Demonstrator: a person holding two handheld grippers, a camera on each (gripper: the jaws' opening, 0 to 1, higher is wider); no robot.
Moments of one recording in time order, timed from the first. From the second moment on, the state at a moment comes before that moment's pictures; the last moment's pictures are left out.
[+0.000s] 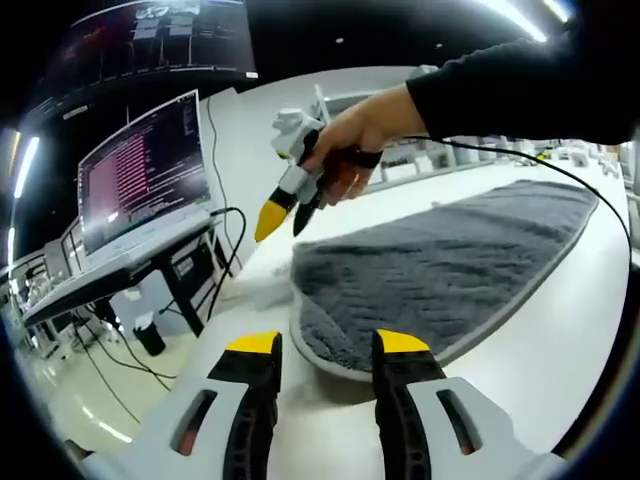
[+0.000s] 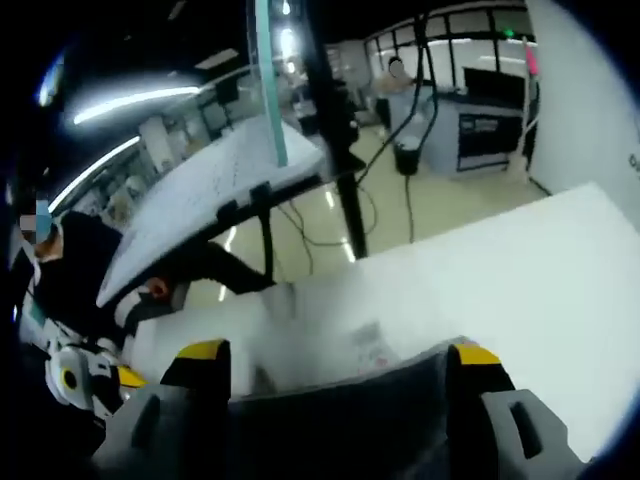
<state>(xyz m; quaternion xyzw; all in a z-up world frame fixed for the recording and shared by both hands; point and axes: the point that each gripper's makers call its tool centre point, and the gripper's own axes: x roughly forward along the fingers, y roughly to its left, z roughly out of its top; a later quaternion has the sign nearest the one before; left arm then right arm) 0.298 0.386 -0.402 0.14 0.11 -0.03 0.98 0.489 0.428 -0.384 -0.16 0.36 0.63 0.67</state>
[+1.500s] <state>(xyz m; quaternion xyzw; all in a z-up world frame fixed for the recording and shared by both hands) 0.325 0.321 -0.335 0.07 0.09 -0.11 0.99 0.534 0.241 -0.278 -0.22 0.13 0.47 0.85</state>
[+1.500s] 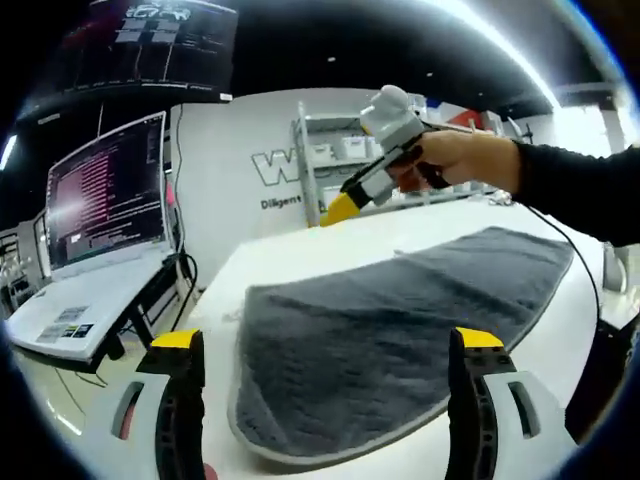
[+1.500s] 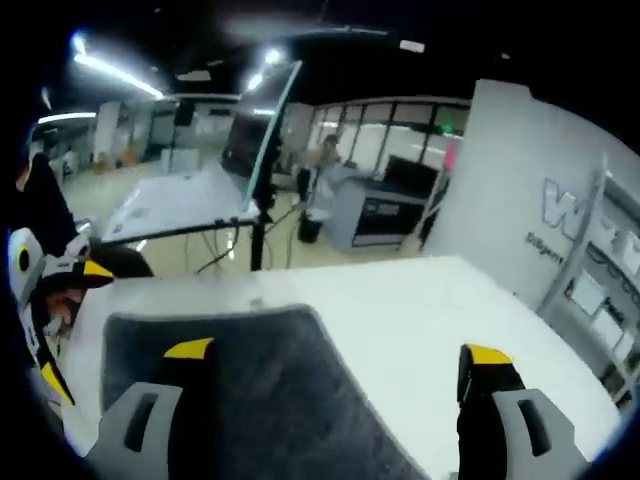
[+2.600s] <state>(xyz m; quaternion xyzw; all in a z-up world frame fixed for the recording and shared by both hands) 0.348 0.280 -0.314 0.06 0.10 -0.16 0.98 0.504 -0.010 -0.249 -0.16 0.07 0.35 0.92</state>
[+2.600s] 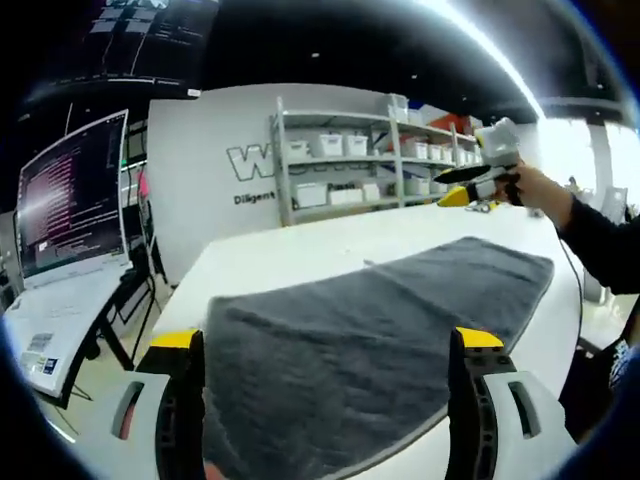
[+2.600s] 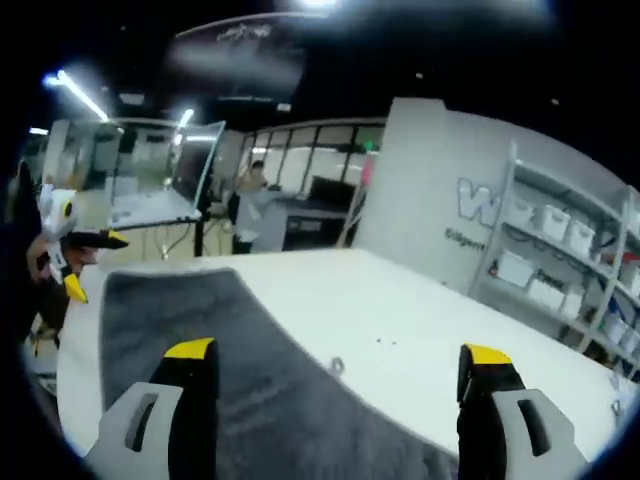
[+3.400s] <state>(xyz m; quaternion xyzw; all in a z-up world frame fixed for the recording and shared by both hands) 0.333 0.280 -0.285 0.06 0.07 -0.17 0.98 0.417 -0.189 -0.284 -0.11 0.07 0.21 0.97</state>
